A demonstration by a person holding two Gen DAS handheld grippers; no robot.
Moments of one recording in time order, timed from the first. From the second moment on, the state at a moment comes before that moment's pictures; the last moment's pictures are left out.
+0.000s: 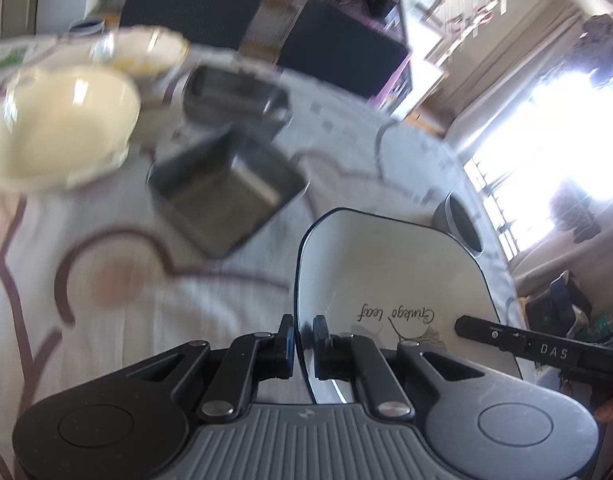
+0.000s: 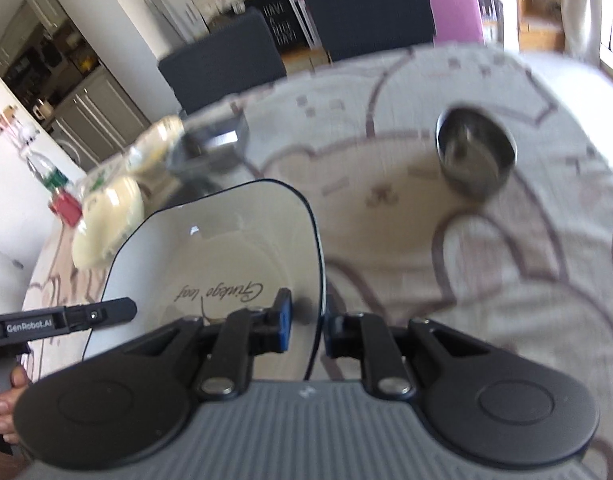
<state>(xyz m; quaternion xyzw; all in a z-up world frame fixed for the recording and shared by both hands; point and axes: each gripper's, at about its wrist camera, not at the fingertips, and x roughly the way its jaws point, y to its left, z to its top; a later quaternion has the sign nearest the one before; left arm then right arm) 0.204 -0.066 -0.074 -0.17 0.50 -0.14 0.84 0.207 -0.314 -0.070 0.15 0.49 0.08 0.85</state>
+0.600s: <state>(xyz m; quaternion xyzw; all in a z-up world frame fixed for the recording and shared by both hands) 0.219 -0.065 -0.121 -0.16 0.56 -0.09 0.81 0.209 -0.283 -0.124 0.11 0.58 0.07 0.80</state>
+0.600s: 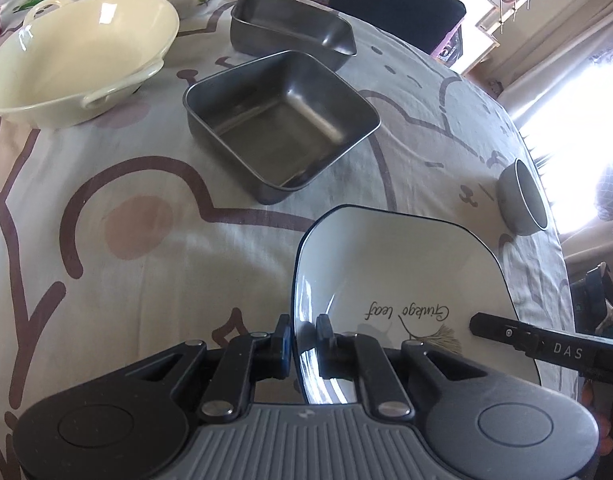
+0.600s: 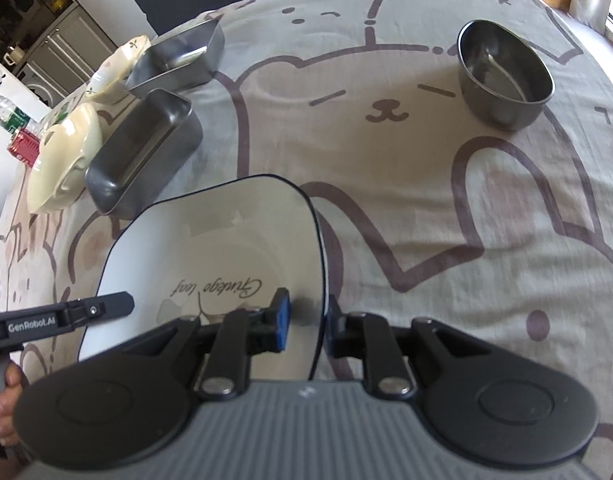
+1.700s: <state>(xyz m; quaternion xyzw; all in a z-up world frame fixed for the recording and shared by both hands) 0.226 -0.076 -0.126 -0.12 0.55 -0.09 0.82 0.218 -0.269 -0.135 0.05 0.59 0.06 0.80</state>
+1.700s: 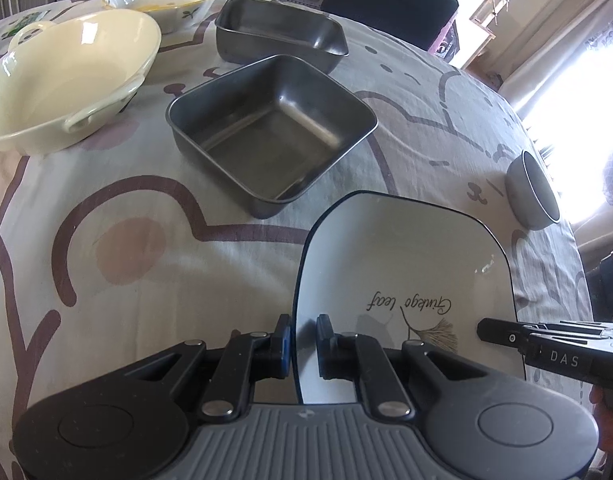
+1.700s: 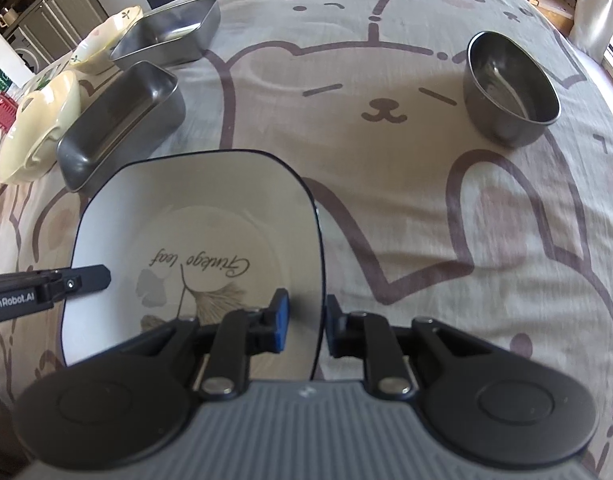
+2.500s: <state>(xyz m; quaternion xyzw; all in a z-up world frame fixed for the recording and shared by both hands) 0.220 -0.076 -0.128 -0.09 0.57 -0.09 0.81 0.203 -0.275 -0.136 0.02 0.59 0.05 0.81</state>
